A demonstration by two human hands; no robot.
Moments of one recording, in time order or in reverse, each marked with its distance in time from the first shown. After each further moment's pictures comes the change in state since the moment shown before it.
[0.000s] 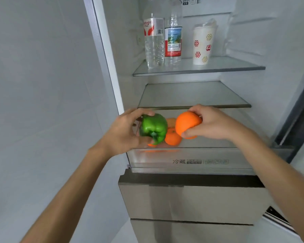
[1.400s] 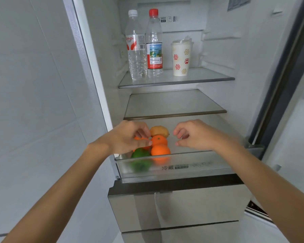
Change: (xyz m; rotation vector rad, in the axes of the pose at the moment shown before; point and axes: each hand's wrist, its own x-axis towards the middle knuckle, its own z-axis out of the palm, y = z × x) left_hand 0.036 0.016 -0.003 0.048 -0.358 0.019; right_hand -0.014 0.002 0.000 -0.084 -0.078 -0.046
